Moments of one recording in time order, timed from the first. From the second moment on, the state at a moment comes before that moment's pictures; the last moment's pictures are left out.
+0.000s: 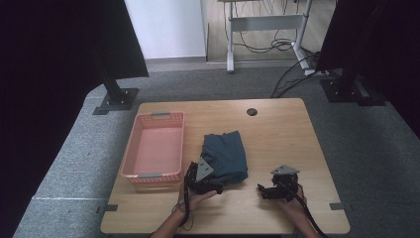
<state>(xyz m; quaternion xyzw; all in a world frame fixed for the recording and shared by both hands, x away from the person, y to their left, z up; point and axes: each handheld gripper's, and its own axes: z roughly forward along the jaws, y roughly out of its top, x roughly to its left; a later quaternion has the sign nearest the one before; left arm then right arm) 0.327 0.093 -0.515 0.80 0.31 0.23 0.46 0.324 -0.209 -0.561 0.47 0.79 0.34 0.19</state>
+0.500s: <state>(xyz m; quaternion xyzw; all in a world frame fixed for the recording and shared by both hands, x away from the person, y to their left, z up) 0.307 0.119 -0.506 0.79 0.31 0.25 0.46 0.324 -0.209 -0.561 0.47 0.79 0.34 0.19</state>
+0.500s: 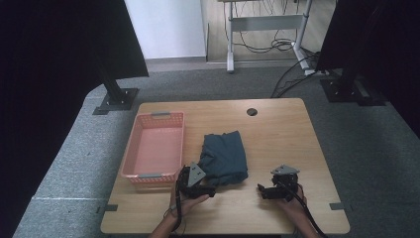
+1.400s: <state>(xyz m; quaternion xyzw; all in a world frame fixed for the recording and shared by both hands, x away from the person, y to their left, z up) 0.269 0.160 -0.504 0.80 0.32 0.22 0.46 0.323 -0.209 -0.561 0.47 0.79 0.34 0.19</state>
